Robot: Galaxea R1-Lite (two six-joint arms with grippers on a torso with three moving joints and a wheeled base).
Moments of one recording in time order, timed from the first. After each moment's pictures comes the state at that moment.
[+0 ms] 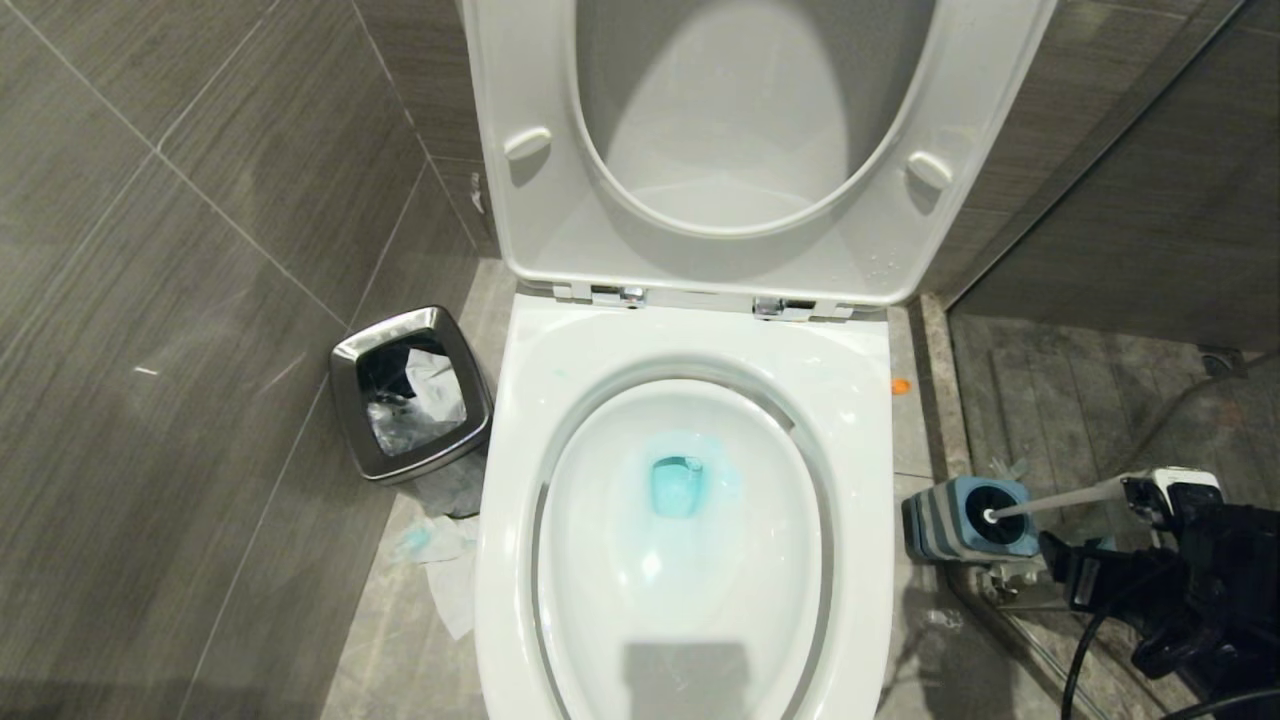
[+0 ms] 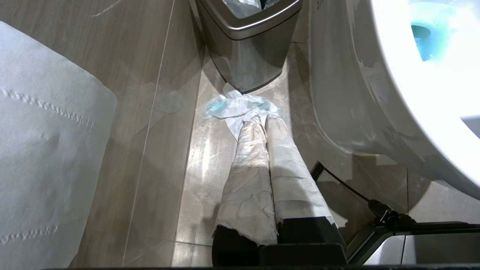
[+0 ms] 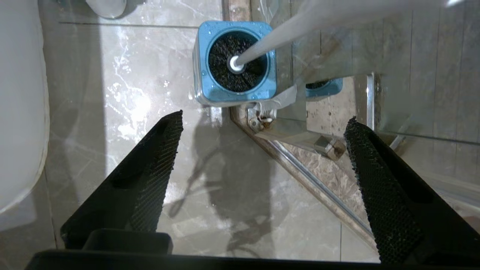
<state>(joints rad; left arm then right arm) 0.00 0.00 -0.02 0.05 -0.01 0.01 0.01 1.85 -0.13 -1.31 -0.37 0.06</state>
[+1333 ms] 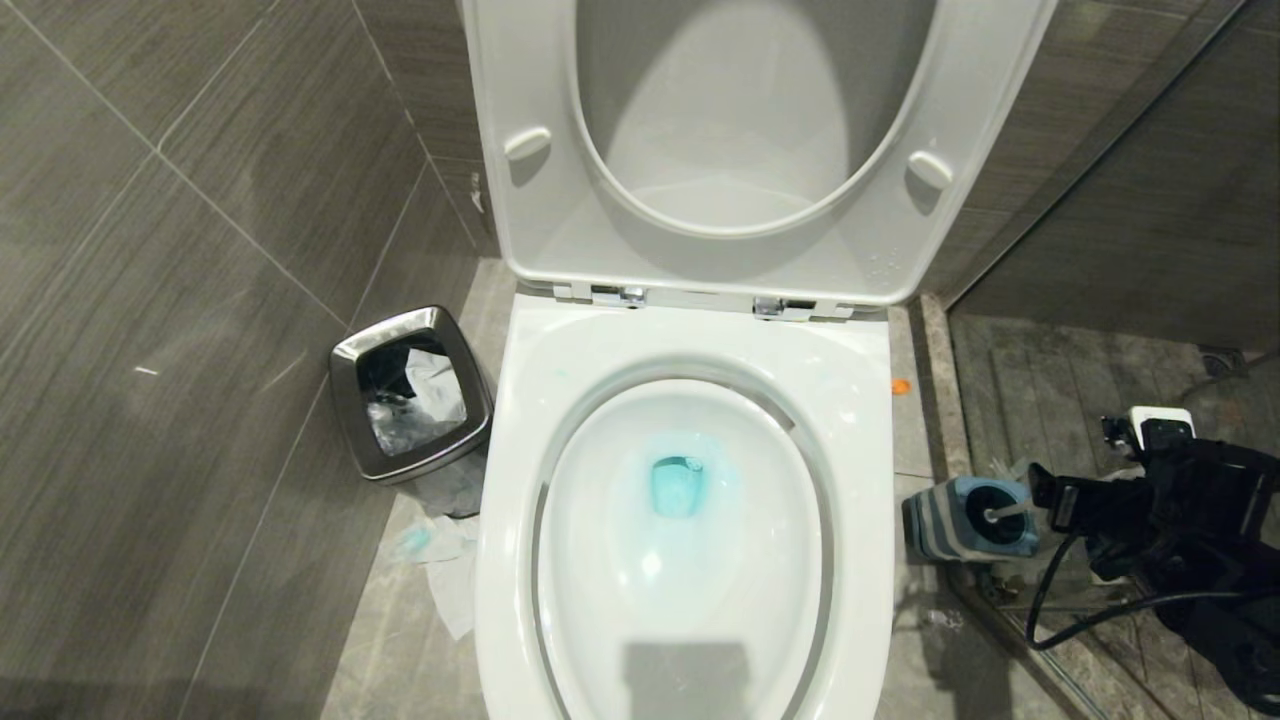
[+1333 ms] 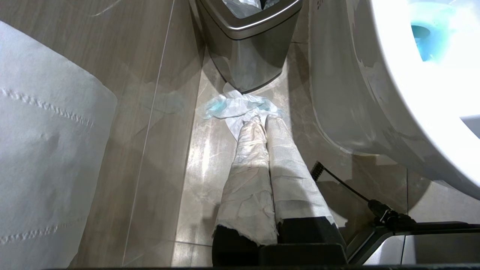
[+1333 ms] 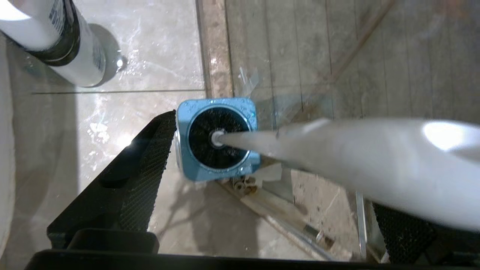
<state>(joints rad) 0.00 0.00 -0.02 0.05 -0.01 0.01 -0.07 1.97 -0.39 -1.31 -0.37 -0.02</state>
